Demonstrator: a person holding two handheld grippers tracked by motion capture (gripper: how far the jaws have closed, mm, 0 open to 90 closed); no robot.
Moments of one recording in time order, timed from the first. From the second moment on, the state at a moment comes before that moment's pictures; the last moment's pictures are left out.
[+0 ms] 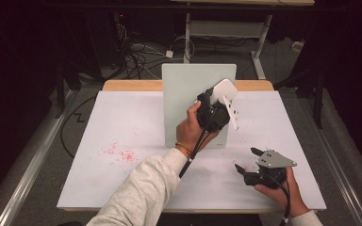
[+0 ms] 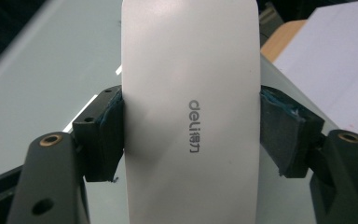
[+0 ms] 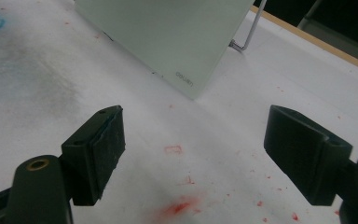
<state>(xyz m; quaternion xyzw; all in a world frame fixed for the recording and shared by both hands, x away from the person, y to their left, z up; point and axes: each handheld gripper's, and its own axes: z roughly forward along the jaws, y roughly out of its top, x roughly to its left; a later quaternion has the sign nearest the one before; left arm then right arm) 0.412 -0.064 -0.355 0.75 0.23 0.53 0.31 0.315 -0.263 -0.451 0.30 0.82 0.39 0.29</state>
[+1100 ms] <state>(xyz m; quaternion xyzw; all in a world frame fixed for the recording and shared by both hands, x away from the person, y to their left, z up) 0.381 -0.065 -0.433 0.78 0.20 0.53 0.27 0.316 -0.260 -0.453 0.30 0.82 0.39 0.29</state>
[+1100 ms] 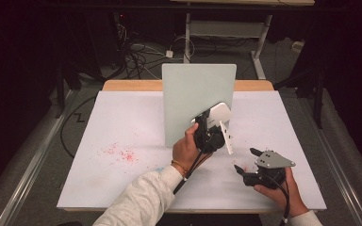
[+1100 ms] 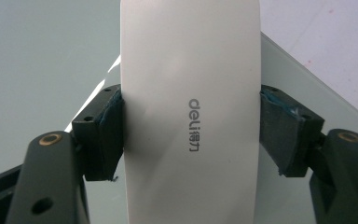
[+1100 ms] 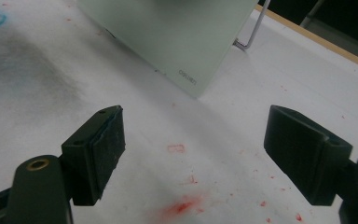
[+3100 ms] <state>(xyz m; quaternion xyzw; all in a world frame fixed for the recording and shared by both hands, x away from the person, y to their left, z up) 0.342 0.028 -0.424 0.87 0.13 0.36 0.30 0.318 -0.263 -0.449 0.31 0.82 0.39 0.30</state>
